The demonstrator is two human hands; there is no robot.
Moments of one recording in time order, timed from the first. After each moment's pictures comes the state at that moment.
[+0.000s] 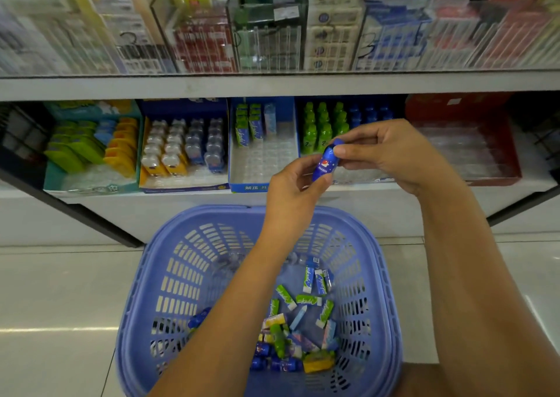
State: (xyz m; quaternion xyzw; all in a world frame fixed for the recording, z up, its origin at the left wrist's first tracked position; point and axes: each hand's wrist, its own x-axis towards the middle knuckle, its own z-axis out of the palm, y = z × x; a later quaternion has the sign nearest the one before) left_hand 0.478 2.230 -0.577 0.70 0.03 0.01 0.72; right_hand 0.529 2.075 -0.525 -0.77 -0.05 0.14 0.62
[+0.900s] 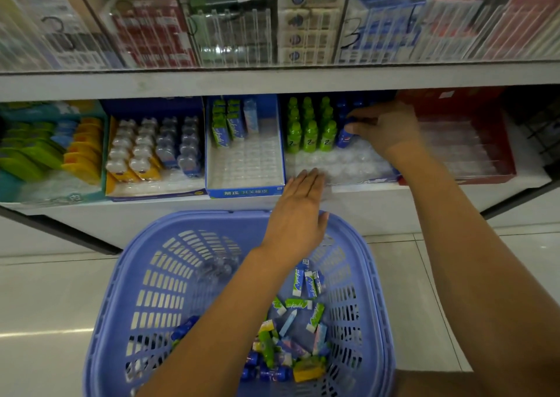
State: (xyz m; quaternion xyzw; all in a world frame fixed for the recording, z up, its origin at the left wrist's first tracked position) left_hand 0.497 2.210 -0.638 0.96 -0.18 0.00 0.22; right_hand 0.613 2.034 -0.579 -0.94 -0.03 -0.06 0.34
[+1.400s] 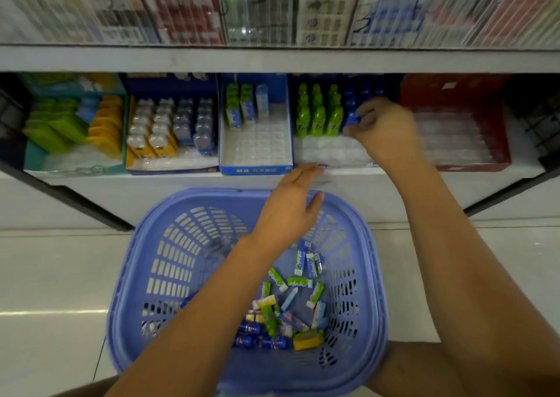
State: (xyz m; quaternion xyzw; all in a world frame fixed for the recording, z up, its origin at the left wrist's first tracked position) left_hand 0.472 2.233 -0.630 0.91 -0.15 0.01 0.38; right_hand 0.563 2.063 -0.561 -0.94 0.02 -0.05 0.33
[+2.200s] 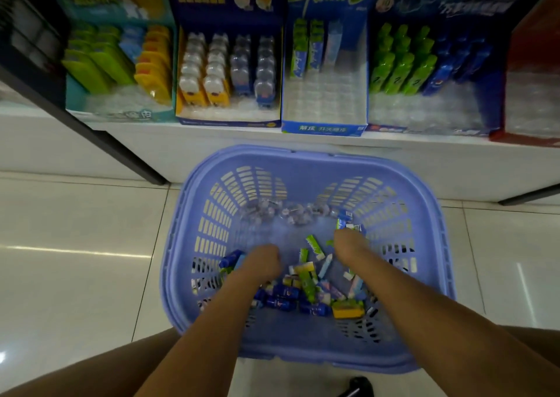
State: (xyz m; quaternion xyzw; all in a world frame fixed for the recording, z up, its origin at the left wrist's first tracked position) left_hand 0.376 2.349 -0.789 0.86 0.04 -0.45 0.23; right_hand 0.435 2.150 -0.820 -0.90 -0.09 0.41 -0.07
